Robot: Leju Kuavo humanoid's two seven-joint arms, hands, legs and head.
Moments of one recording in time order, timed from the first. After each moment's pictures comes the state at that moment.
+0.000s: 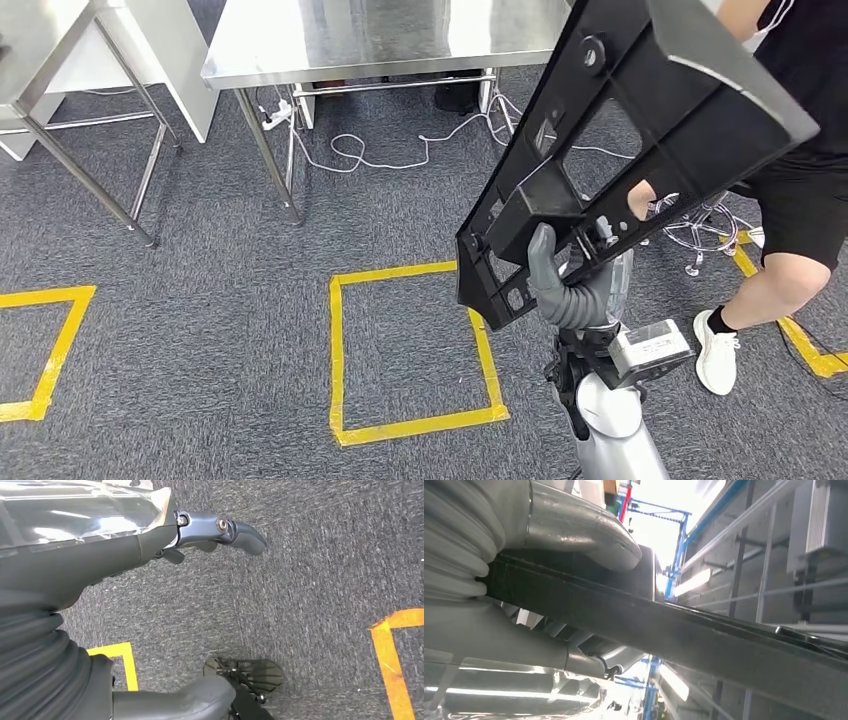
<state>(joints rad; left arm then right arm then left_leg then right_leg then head) -0.04 -0.07 0.48 -0.21 -0.43 0.24 -0.43 -0.20 -0.02 0.31 -1.82 0.12 -0.22 -0.51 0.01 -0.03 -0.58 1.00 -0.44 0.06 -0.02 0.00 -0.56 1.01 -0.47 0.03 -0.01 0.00</state>
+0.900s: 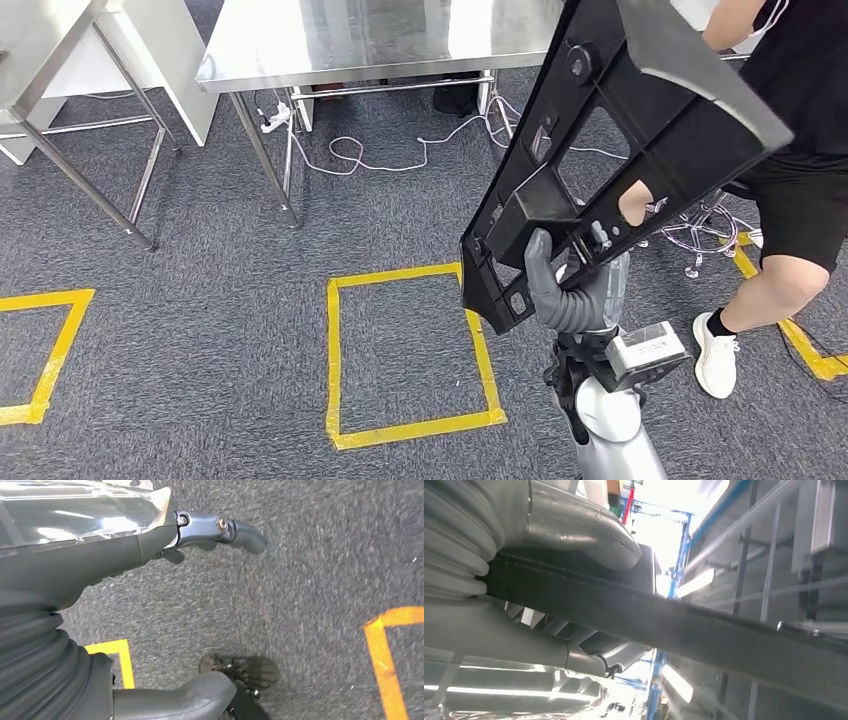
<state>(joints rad) -0.04 -0.07 0.48 -0.21 -0.43 0.24 -0.43 -0.19 -0.02 0.32 -1.82 0.12 -0.22 -0.51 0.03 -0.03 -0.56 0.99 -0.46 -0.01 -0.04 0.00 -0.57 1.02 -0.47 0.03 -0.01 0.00</state>
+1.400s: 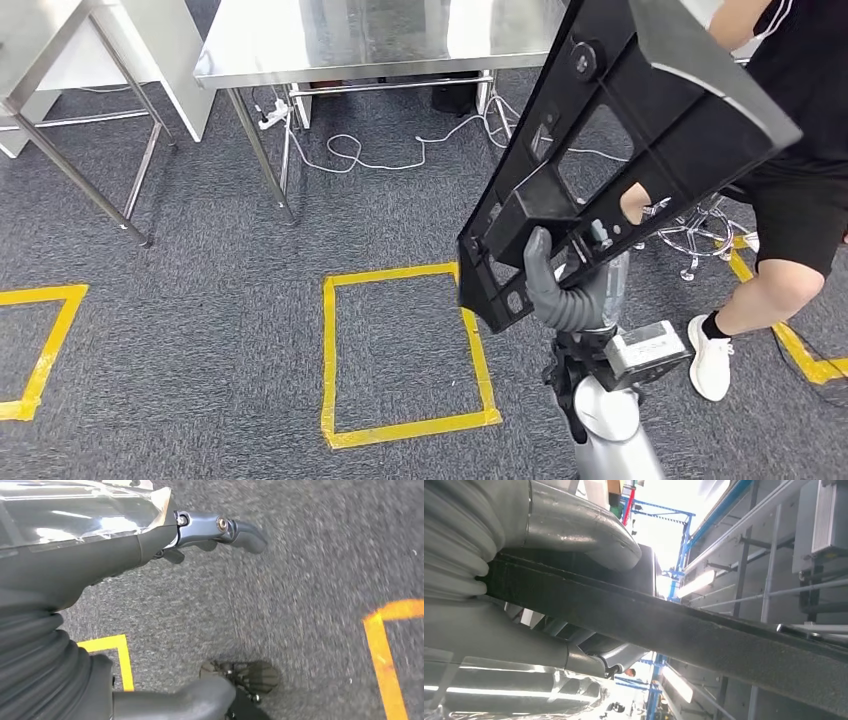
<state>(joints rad) -0.04 -0.07 0.48 -0.21 -0.43 0.24 -0.43 -0.19 -0.01 0.32 -1.82 0.12 -0.22 -0.51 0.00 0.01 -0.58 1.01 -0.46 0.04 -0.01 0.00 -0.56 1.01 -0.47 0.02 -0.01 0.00</state>
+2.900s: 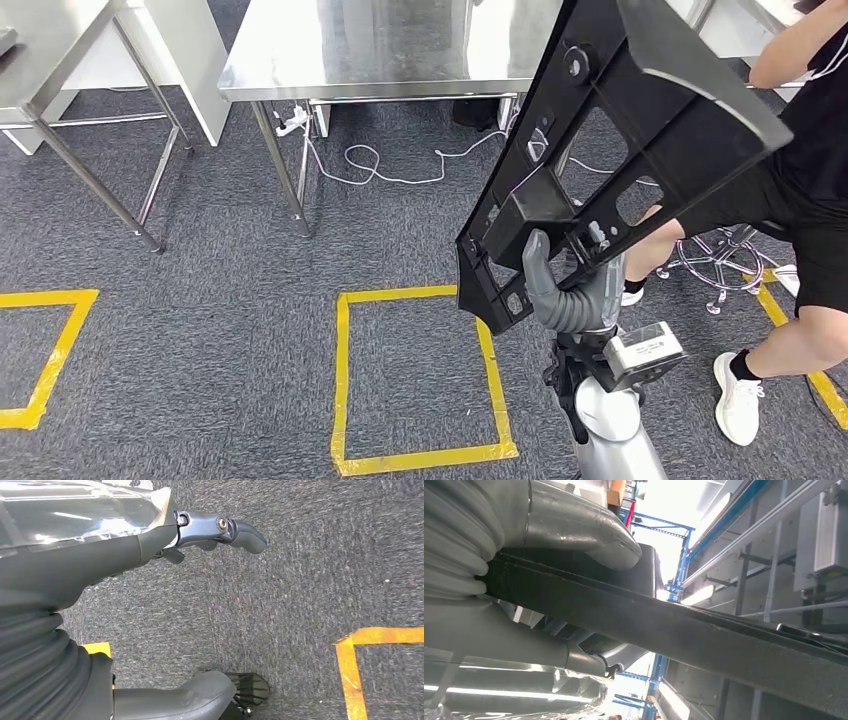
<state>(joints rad) -0.04 -0.08 0.48 -0.21 -0.44 0.25 -0.43 -0.20 -0.02 0.32 -1.82 0.11 -0.22 -0.51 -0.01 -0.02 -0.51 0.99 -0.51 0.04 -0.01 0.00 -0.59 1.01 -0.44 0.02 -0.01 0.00</state>
